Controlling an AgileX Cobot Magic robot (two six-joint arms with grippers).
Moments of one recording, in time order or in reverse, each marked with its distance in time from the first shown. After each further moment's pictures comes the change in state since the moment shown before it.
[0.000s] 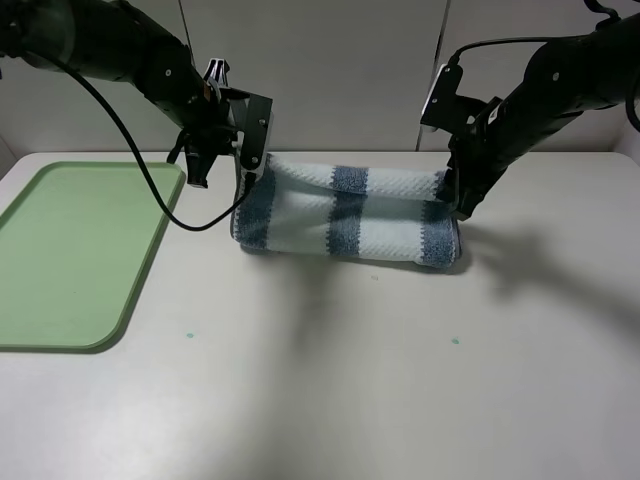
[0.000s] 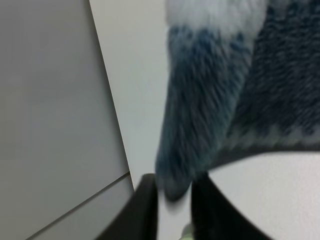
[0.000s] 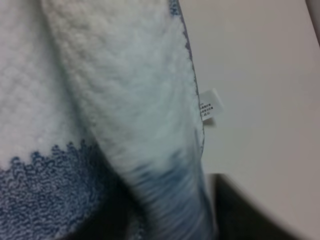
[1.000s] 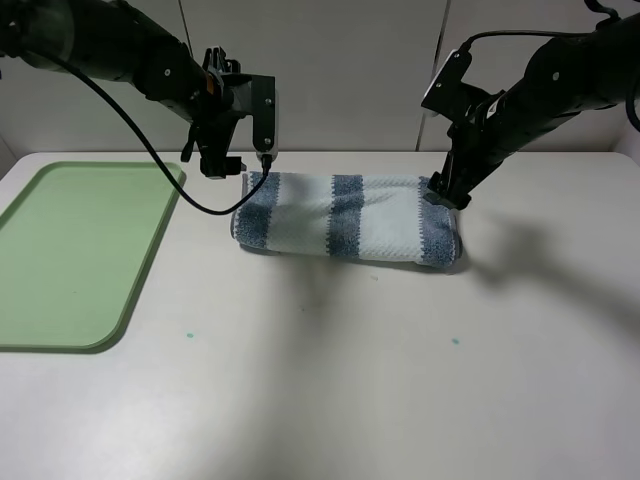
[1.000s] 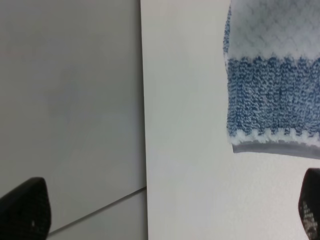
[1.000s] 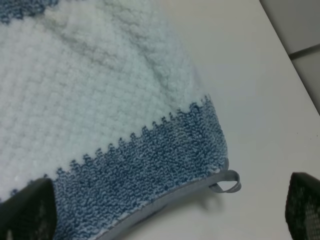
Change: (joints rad) left arm 0.000 0.000 0.000 -0.004 -0.103 -0.146; right arm 0.000 0.000 0.000 0.003 -0.062 0.103
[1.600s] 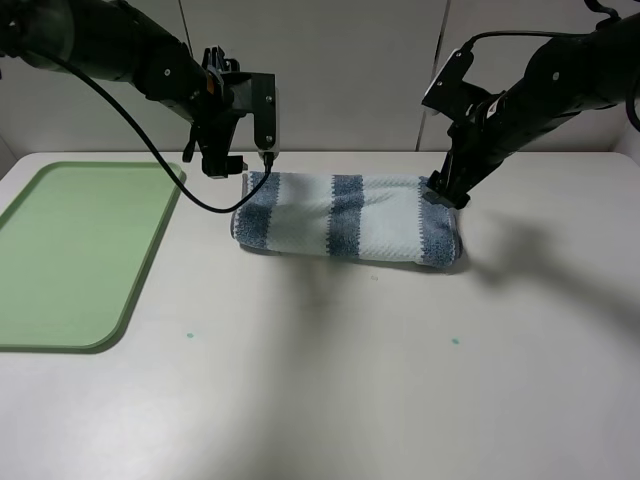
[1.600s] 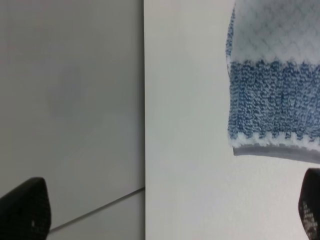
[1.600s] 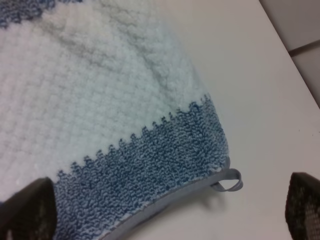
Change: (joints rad) left arm 0.000 0.000 0.000 0.000 -0.004 -0.028; right arm 0.000 0.000 0.000 0.000 -0.002 0.026
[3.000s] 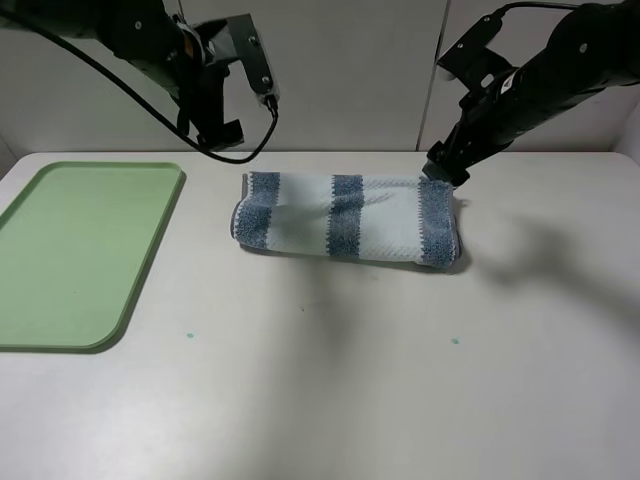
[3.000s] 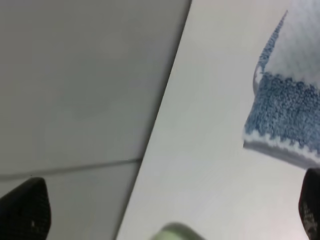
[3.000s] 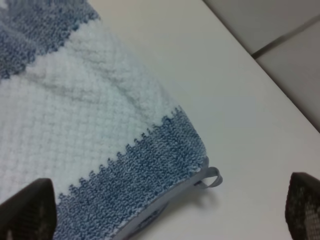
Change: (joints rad) left arm 0.000 -0.118 0.000 0.000 0.110 -0.310; right arm 0.000 -0.079 0.000 0.001 0.013 0.178
